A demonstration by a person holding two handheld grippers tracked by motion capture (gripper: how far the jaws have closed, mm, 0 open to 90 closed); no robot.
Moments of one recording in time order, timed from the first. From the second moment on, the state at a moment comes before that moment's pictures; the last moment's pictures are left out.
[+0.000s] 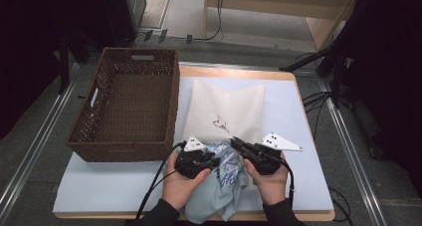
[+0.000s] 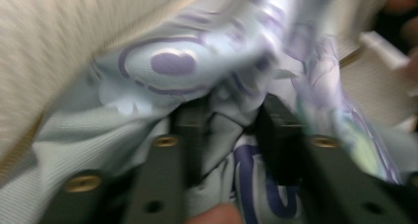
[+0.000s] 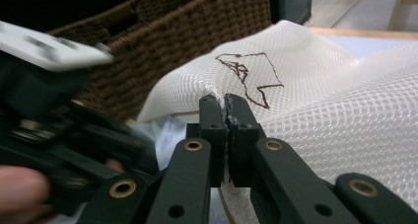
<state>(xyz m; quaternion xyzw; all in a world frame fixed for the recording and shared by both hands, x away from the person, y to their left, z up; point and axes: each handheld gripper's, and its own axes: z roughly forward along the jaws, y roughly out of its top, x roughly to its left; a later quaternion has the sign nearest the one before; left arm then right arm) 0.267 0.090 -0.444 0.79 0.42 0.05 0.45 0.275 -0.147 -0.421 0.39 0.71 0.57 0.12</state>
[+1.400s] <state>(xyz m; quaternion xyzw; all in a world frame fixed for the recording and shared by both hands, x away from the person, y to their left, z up) 0.283 0.094 -0.458 0.77 0.48 0.08 0.42 0.272 -0.139 -0.426 0.38 0.72 0.57 0.11</state>
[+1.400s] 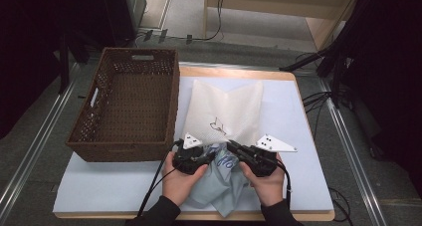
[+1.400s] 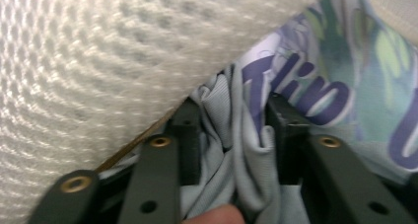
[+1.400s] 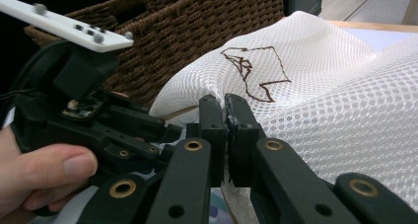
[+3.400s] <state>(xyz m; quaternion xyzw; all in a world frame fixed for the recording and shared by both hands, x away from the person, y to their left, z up) 0.216 0.089 -0.442 0.81 0.39 0.10 0.43 0.277 -0.146 -0.431 0.39 0.72 0.56 0.11</state>
